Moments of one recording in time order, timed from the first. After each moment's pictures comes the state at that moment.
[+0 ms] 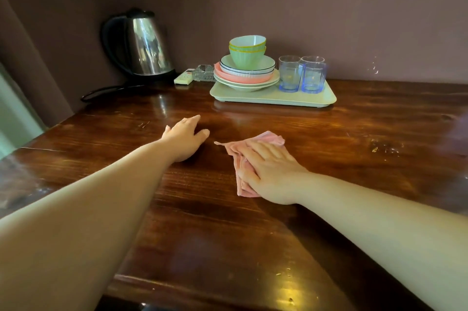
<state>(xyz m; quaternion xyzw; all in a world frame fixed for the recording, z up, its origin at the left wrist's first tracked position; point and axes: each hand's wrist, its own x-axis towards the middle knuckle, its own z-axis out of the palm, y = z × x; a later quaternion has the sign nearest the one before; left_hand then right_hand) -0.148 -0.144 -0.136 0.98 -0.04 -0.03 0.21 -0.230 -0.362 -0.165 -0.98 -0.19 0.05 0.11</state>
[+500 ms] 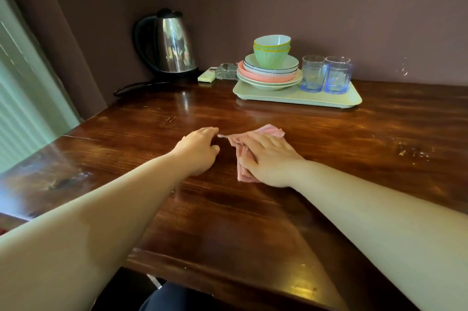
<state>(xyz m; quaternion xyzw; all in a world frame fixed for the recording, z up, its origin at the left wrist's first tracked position) -0.198 -0.126 -0.135 0.98 -0.07 -0.02 0.20 -0.213 -0.317 -0.153 -0.98 -0.18 0.05 0.11</state>
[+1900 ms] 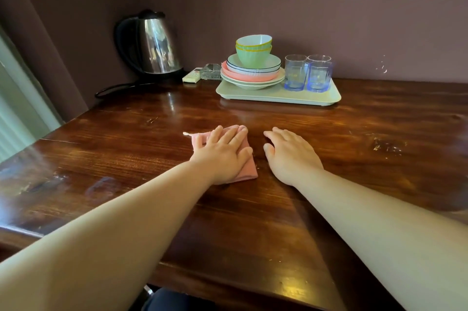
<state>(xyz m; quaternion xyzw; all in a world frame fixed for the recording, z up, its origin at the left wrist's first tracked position) -0.197 -0.203 -0.165 0.99 -0.16 -0.02 0.04 -0.212 -0.381 -0.174 -0.99 -0.02 -0.05 0.14</state>
